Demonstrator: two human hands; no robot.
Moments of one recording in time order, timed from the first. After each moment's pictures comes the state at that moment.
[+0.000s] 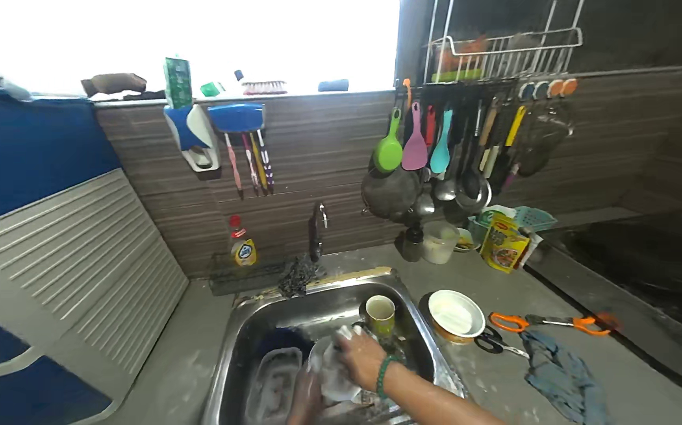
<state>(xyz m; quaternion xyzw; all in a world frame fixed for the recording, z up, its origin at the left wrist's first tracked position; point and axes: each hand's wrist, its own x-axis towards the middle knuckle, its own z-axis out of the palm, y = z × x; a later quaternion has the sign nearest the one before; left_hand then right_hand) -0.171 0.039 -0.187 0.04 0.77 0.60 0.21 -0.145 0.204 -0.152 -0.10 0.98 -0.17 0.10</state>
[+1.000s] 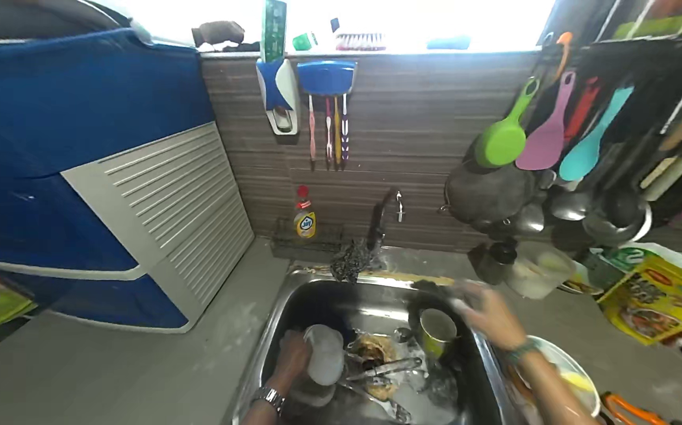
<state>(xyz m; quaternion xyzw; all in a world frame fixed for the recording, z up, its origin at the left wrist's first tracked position) -0.279 -0.034 -0.214 -0.03 0.93 0.28 0.23 -0.185 0.332 -0.081 0.08 0.94 -0.33 -0.08</state>
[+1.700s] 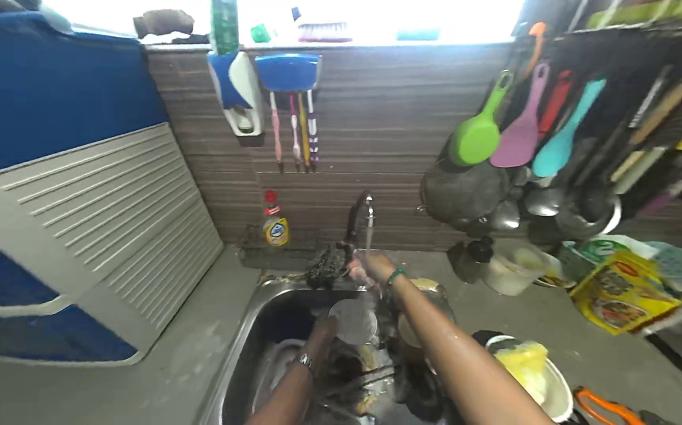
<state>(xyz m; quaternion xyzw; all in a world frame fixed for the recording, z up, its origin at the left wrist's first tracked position) -0.308 0.101 -0.218 -0.10 0.74 0.61 0.28 -0.337 0.265 -0.098 0.19 0.76 -0.61 0.09</state>
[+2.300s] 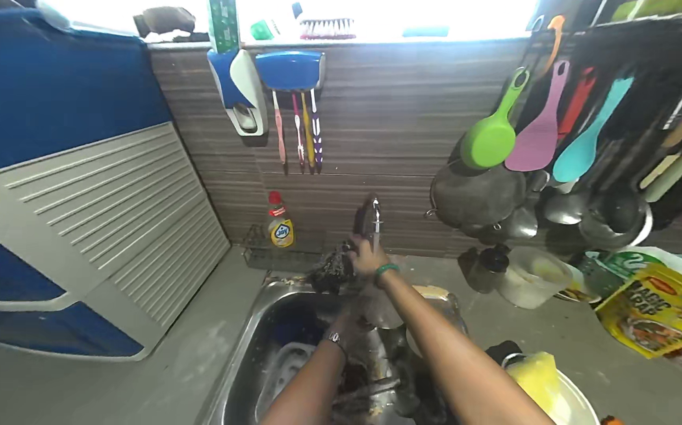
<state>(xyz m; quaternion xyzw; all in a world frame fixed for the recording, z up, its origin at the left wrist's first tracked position) -0.323 0.154 -0.168 -0.12 0.63 0.70 0.32 -0.380 0.254 -0.092 0.05 0.94 -0.34 0.03</state>
